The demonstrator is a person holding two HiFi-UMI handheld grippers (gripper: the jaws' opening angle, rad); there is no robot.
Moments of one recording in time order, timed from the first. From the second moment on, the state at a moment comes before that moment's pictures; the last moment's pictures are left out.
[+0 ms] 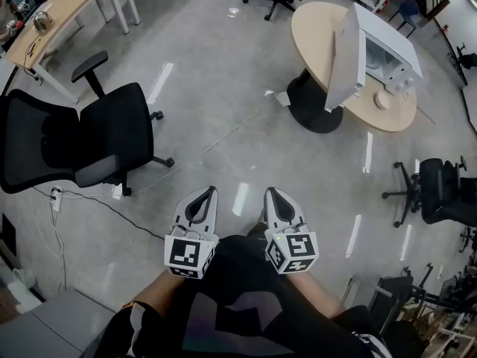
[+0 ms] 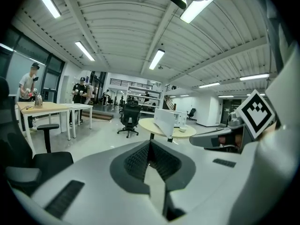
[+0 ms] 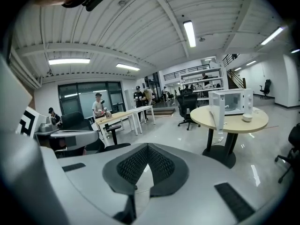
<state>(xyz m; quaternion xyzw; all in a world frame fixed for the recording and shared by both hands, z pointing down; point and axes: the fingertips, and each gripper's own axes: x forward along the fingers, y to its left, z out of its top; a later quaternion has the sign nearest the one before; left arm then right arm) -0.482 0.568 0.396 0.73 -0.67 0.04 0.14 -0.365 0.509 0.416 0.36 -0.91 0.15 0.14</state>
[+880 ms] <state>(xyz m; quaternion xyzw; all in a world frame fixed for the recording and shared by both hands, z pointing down) -0.353 0.439 0.377 0.76 -0.63 0.08 0.13 -0.240 0.391 0.401 0.40 -0.89 0.17 0.11</state>
